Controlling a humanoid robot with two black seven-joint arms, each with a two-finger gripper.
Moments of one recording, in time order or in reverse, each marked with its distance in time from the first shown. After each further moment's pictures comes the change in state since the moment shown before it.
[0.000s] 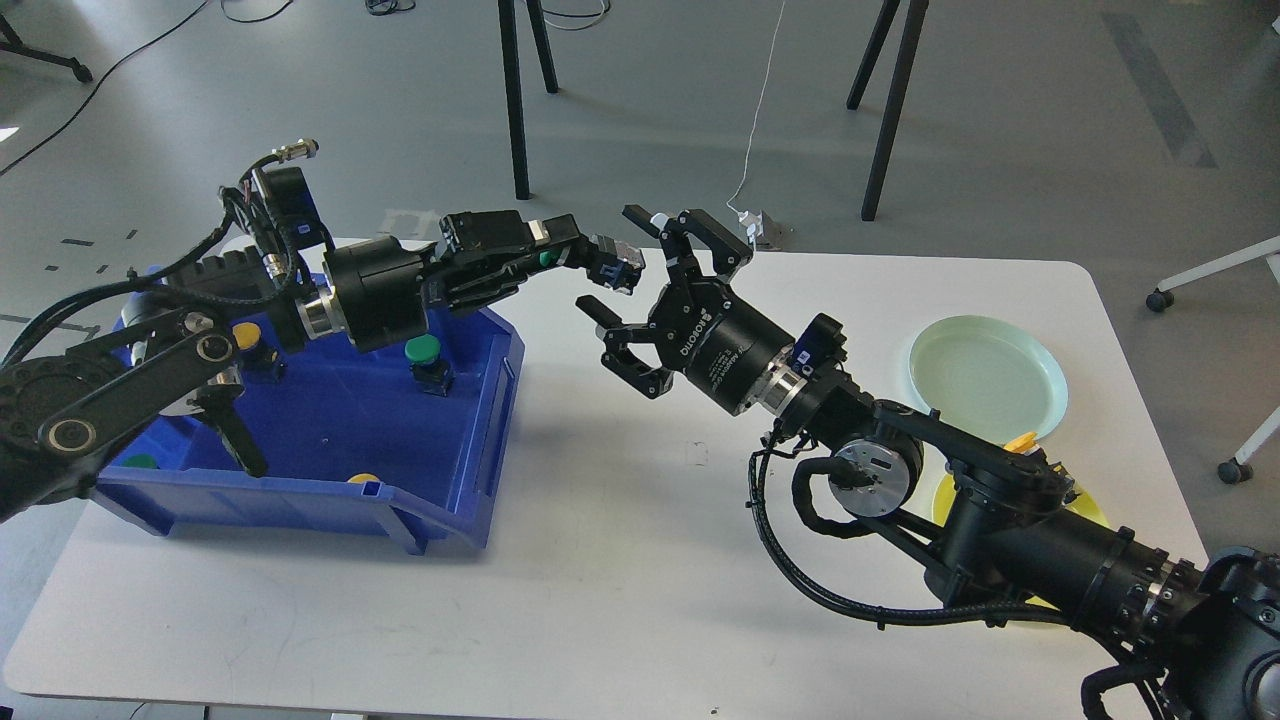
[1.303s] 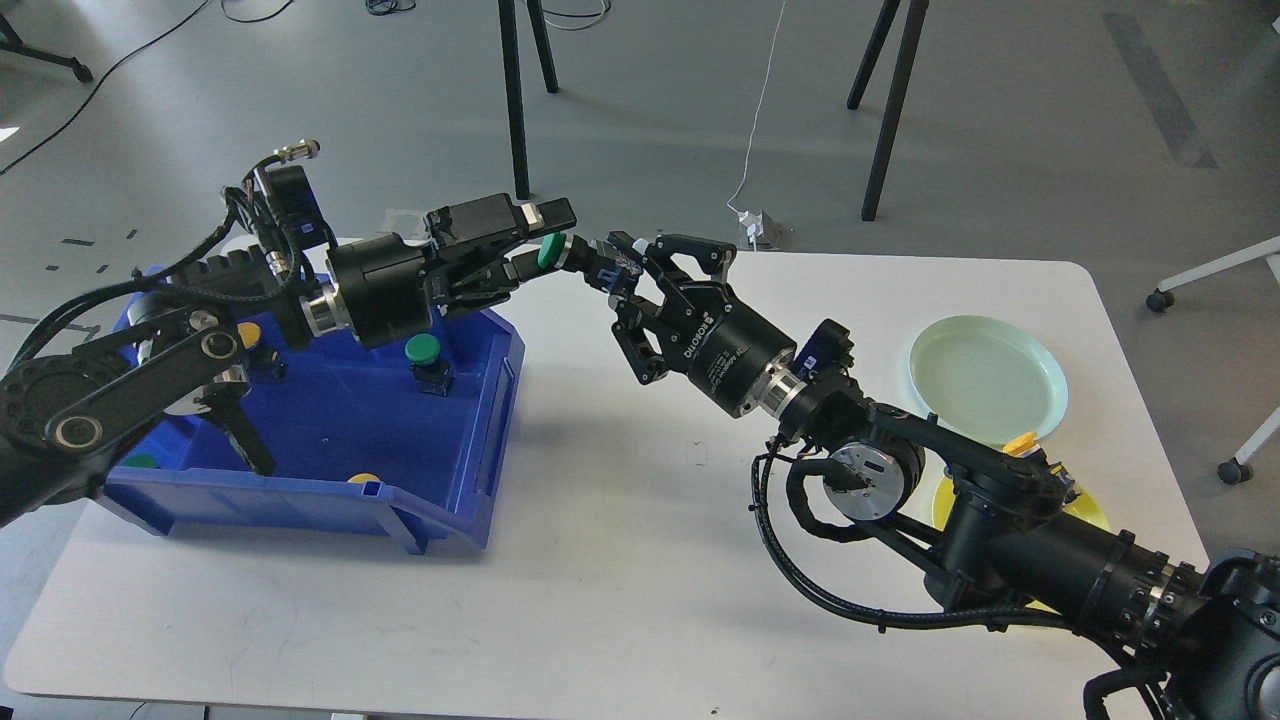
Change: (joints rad) left arm 0.000 -0.015 -0.005 0.015 -0.021 0.000 0.000; right arm -0.013 -0.016 0.013 0.021 0.005 -0.095 -0.005
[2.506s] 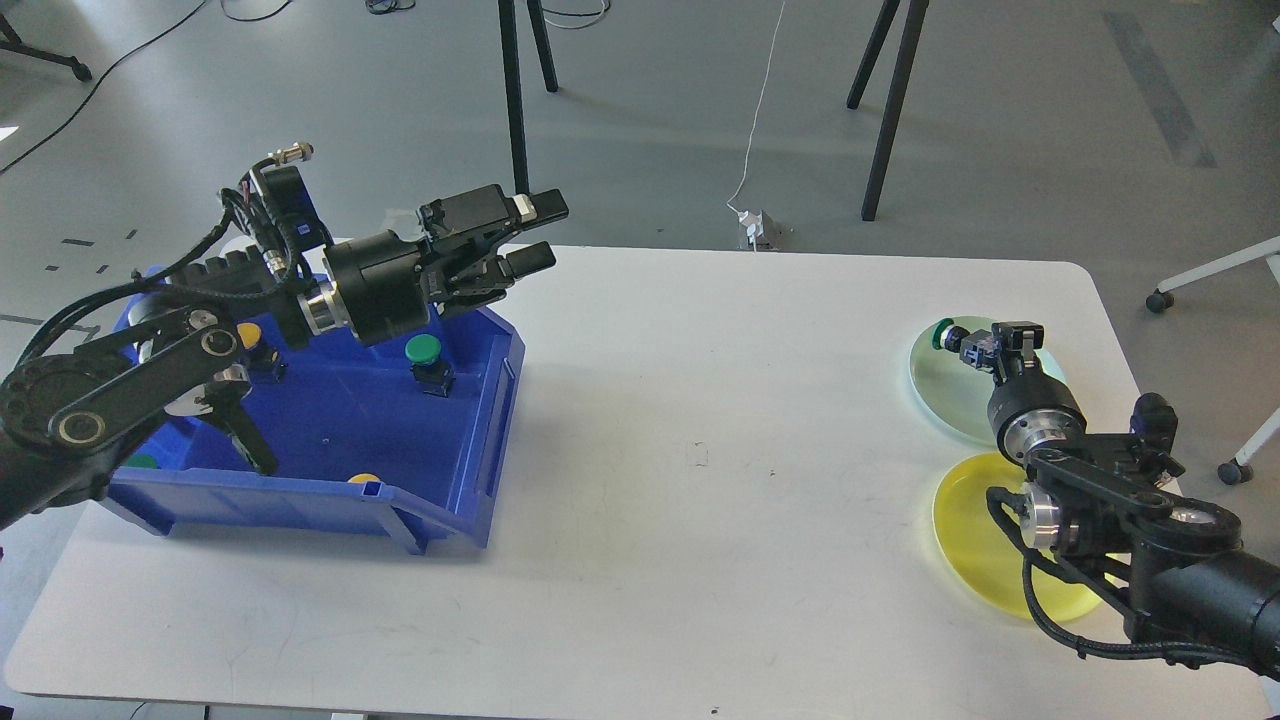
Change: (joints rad) left arm 0.001 -0.009 0.000 0.029 -0.041 0.000 0.000; right arm -0.074 -0.266 -0.145 -0.310 -0.072 -0.696 -0.037
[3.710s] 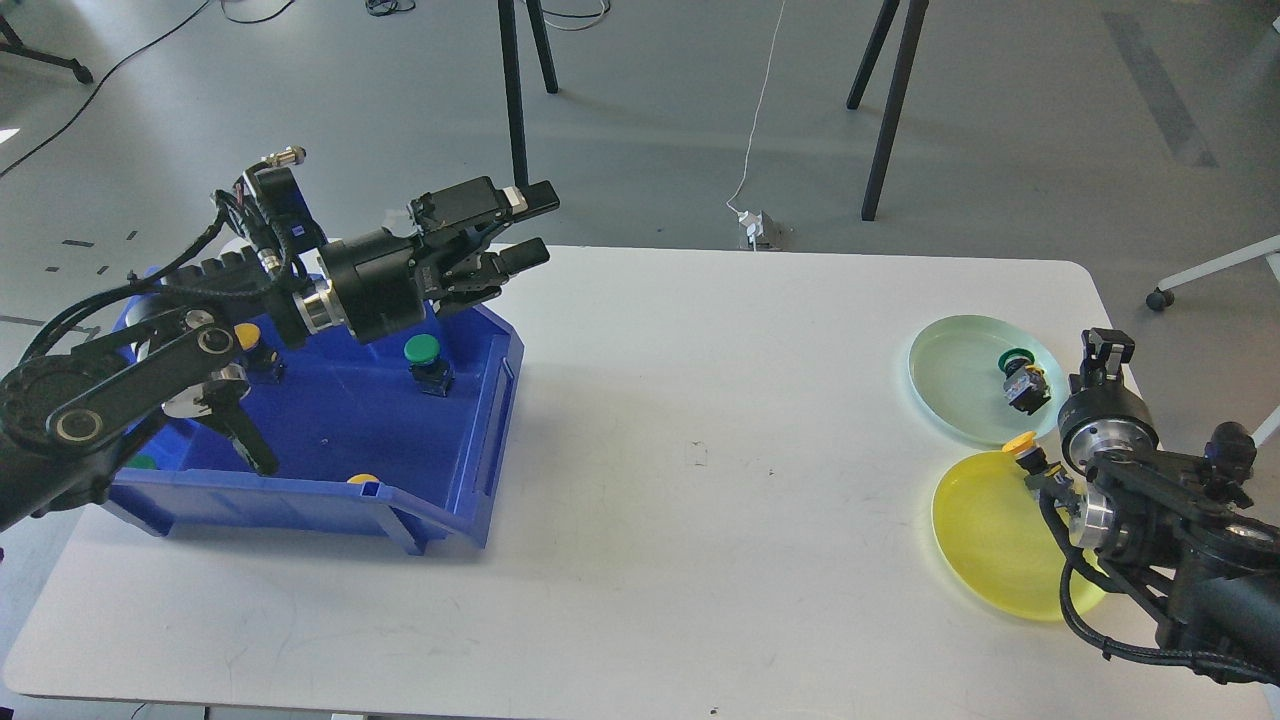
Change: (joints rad) left arm 0.006 -0.003 0.000 0.012 -0.031 0.000 0.000; right arm -0.087 -0.030 0.173 -0.041 0.015 0.000 0.003
